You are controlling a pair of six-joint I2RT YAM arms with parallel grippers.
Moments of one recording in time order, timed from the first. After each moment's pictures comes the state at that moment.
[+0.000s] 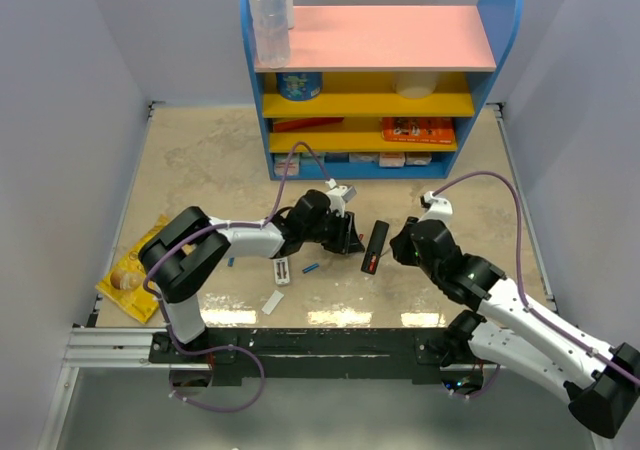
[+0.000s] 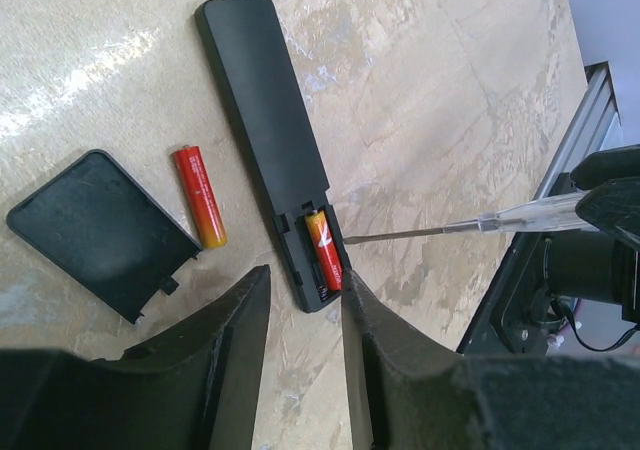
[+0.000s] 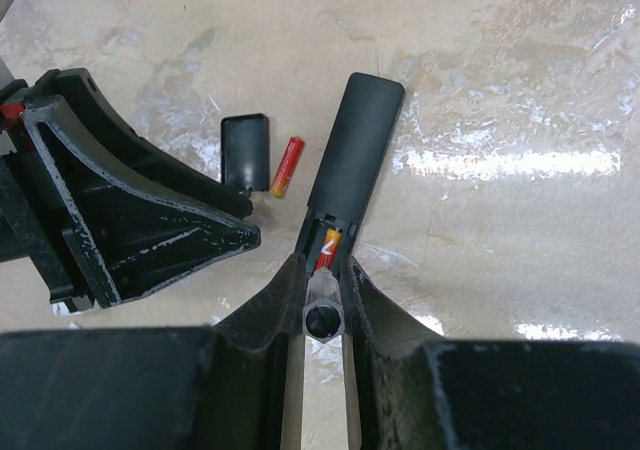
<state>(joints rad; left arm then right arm) -0.83 1.79 0.89 0.32 0.35 -0.60 0.74 0.76 0.57 -0.46 0.40 0.71</state>
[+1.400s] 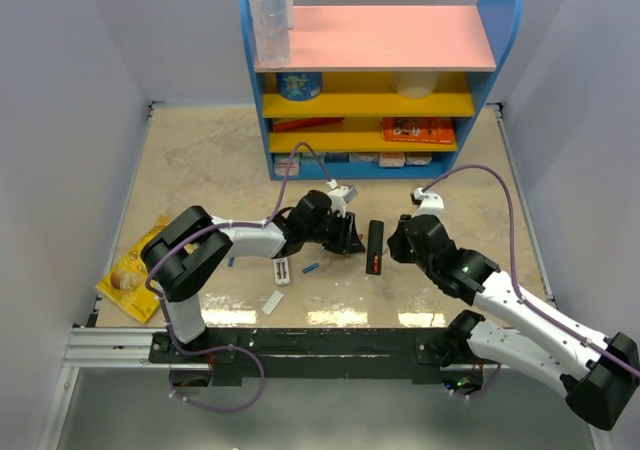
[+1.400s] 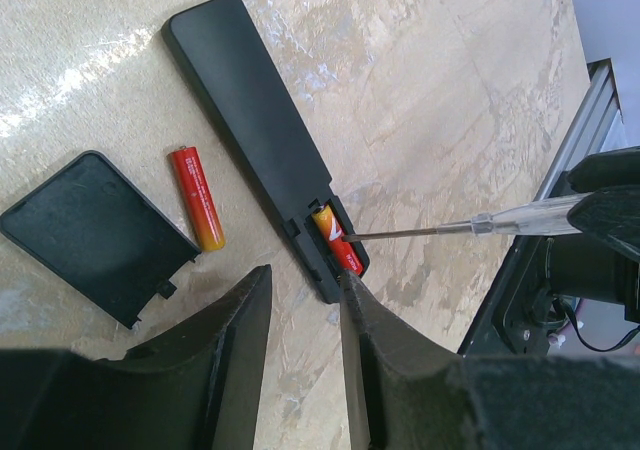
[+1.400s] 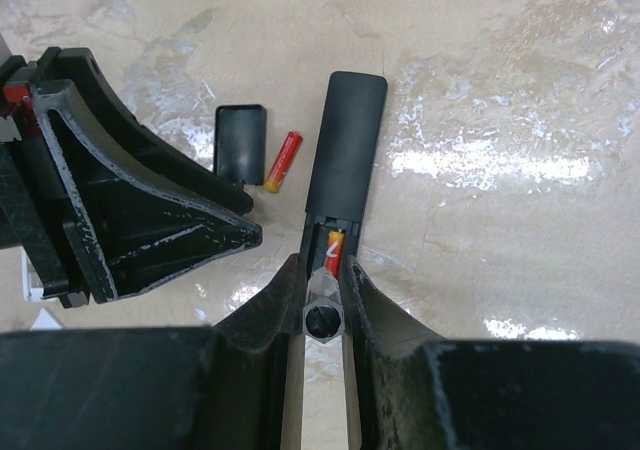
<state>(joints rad) -0.83 1.80 0.89 0.32 0.36 -0.60 0.75 0.83 0.60 -0.45 0.38 0.64</state>
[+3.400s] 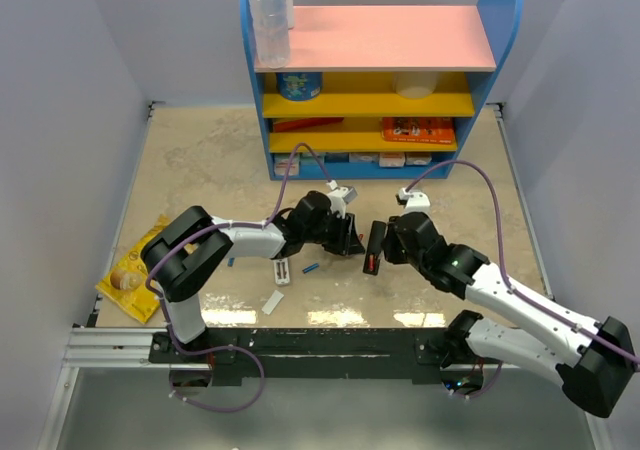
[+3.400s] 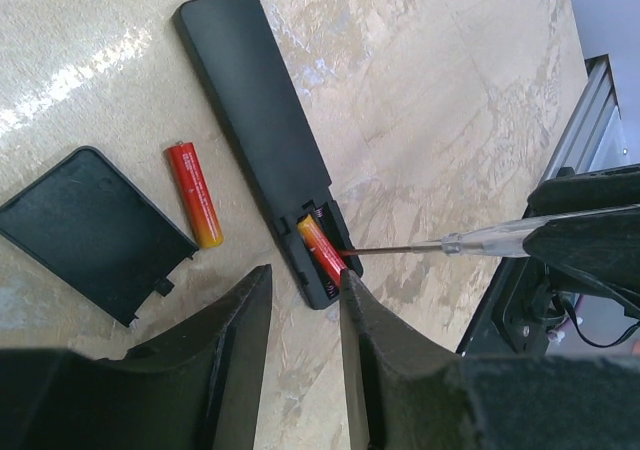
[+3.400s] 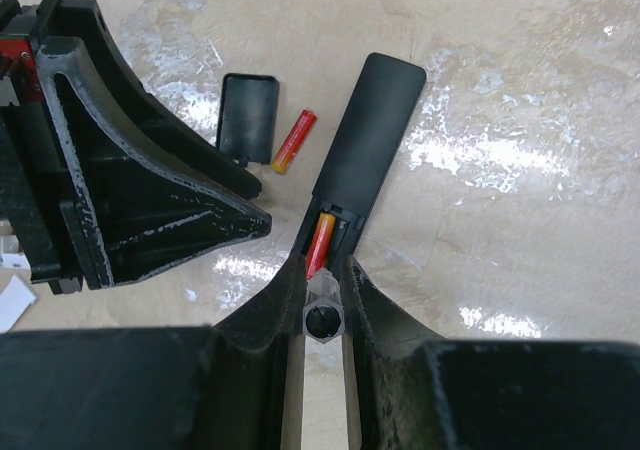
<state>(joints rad) -0.83 1.80 0.89 0.33 0.36 -0.60 0.77 0.95 0.65 -0.45 0.34 0.56</state>
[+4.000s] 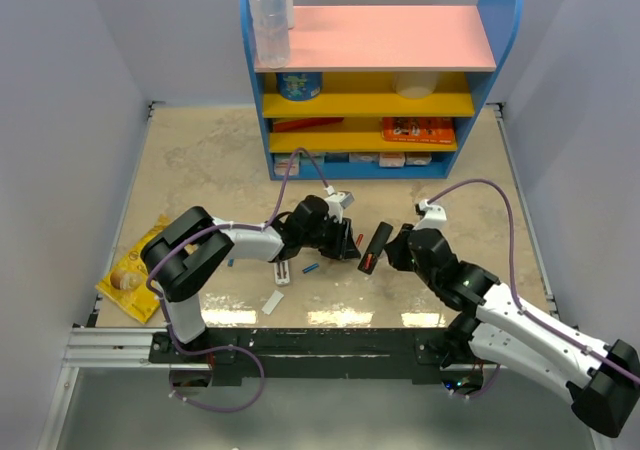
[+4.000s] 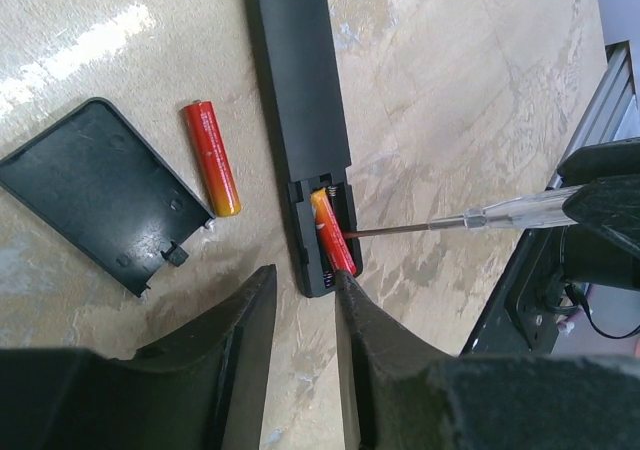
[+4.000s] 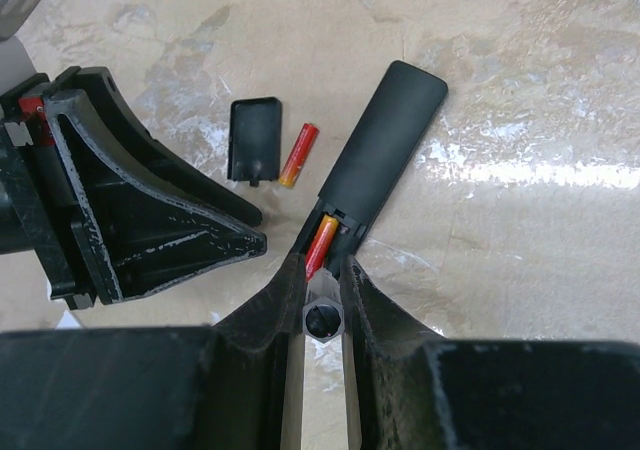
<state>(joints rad) -0.83 1.80 0.85 0.34 0.36 -0.61 0.77 0.74 0.46 -0.34 0.38 0.70</state>
